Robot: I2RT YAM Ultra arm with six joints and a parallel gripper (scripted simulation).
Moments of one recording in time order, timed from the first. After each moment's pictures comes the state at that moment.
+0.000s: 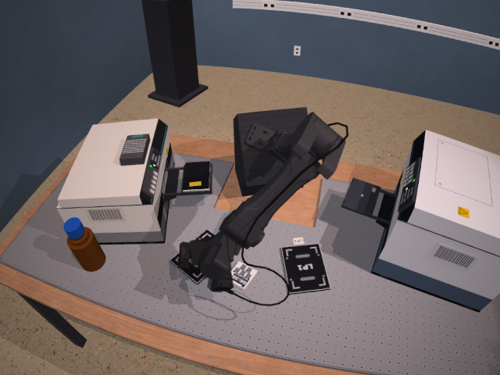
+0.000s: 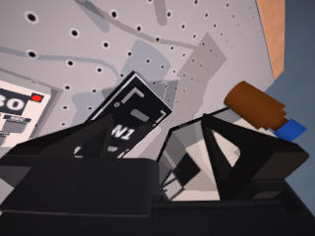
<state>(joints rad) -0.24 1.51 0.99 -0.24 0.02 -0.57</state>
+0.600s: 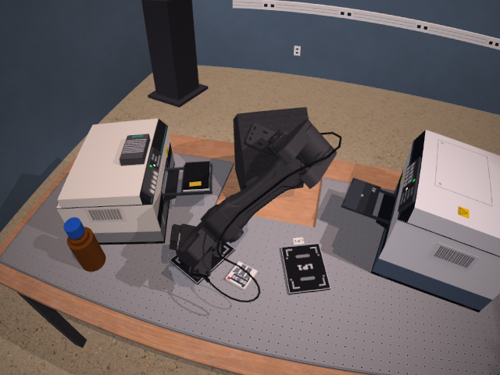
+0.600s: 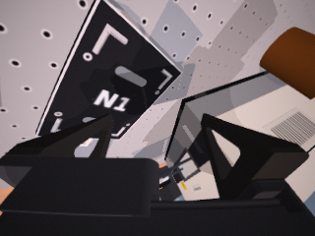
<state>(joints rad) -0.39 1.61 1.03 -0.41 -0.10 -0.57</state>
